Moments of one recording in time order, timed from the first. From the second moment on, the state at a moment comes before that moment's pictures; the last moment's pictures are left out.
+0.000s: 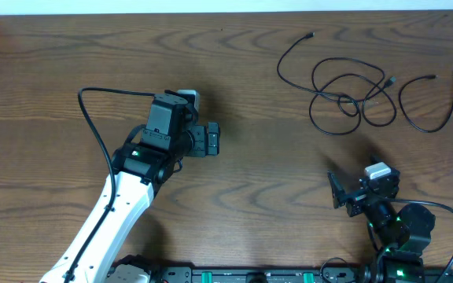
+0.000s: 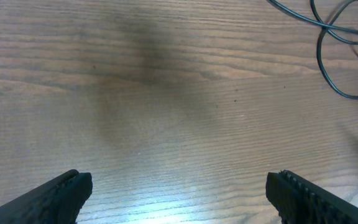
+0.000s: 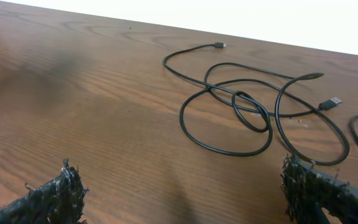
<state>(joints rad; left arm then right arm) -0.34 1.26 0.92 -0.55 0.10 -0.28 -0.15 0.26 0.01 -0.04 -0.47 -0.16</state>
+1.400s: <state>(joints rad) -0.34 1.26 0.92 -0.55 0.10 -0.28 -0.01 0.01 0.01 -0.04 -0.35 -0.15</state>
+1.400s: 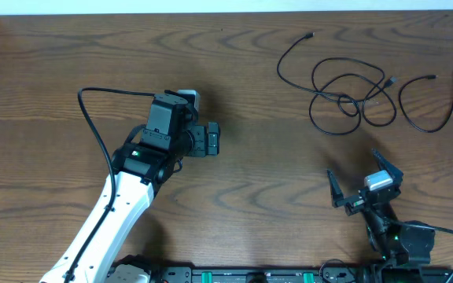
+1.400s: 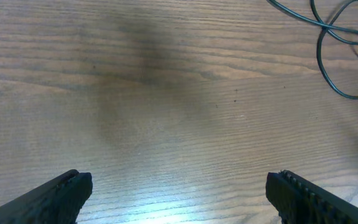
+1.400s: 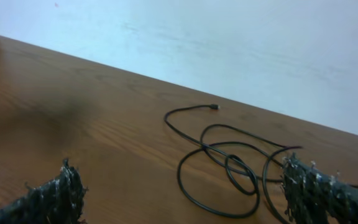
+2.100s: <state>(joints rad) -0.34 1.26 0.92 -0.55 0.10 -0.28 0.02 0.01 0.01 -0.05 -0.25 -0.14</state>
